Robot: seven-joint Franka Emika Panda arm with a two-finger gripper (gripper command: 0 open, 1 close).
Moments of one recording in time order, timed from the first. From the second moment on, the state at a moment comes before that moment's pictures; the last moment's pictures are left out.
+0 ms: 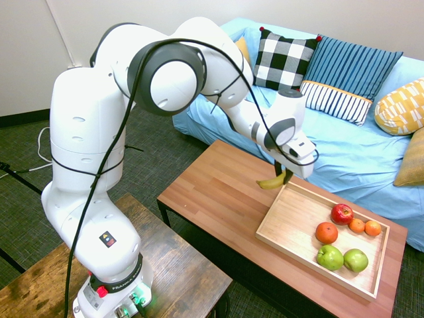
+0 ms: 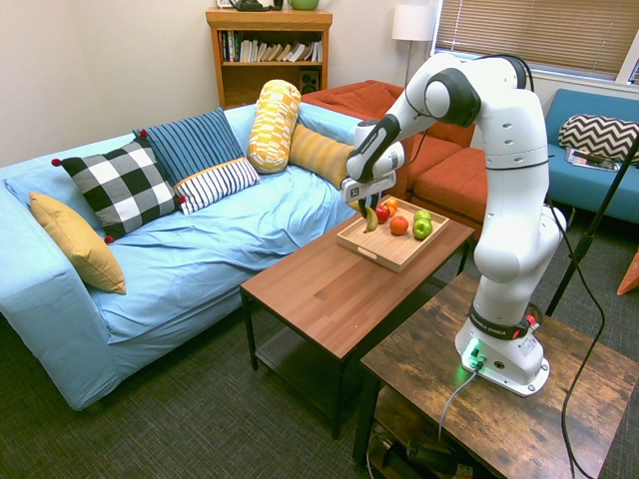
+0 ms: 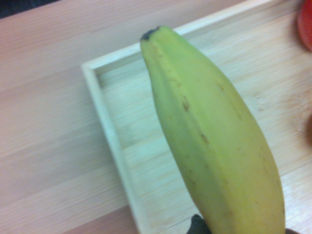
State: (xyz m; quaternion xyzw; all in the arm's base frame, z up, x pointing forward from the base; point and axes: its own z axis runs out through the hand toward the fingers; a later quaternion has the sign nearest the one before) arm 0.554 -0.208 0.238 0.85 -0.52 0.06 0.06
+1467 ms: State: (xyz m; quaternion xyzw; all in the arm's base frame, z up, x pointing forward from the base) arm 0.548 -0.293 0.108 0.83 -0.55 0.01 0.06
